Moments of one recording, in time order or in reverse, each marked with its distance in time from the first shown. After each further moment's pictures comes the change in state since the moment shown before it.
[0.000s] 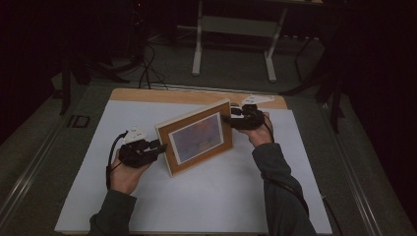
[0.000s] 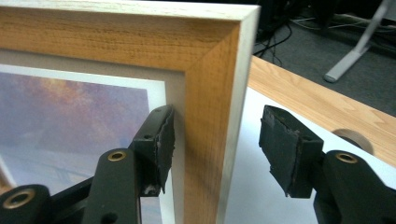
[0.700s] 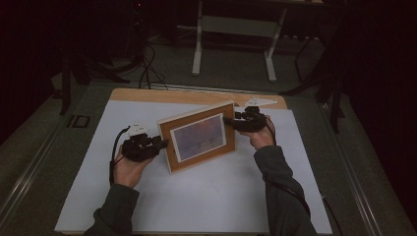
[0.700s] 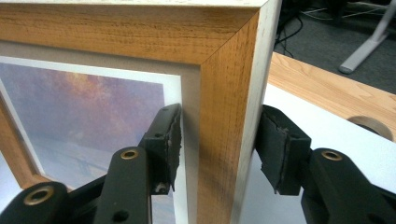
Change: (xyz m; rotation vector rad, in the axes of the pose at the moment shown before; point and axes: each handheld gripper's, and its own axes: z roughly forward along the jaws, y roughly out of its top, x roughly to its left) left arm 0.007 0.009 0.015 0.012 -0.014 -0.026; right arm -0.003 -0.010 -0.006 0.001 0.035 0.061
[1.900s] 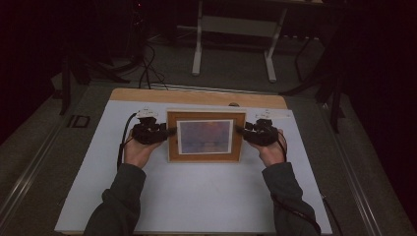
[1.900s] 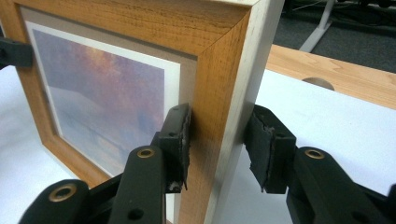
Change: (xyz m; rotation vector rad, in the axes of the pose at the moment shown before) left arm 0.022 0.031 0.040 0.025 -0.047 -0.007; right arm 0.020 -0.028 -0.043 -0.013 -0.155 0.065
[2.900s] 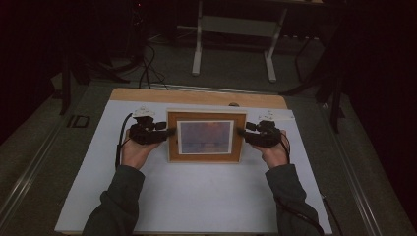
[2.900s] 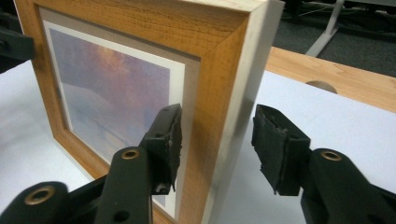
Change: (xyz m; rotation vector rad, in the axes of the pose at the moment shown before) left arm -0.001 0.001 -0.015 -0.022 0.003 -0.038; right arm -0.002 -0.003 -0.010 -0.014 0.026 -0.015
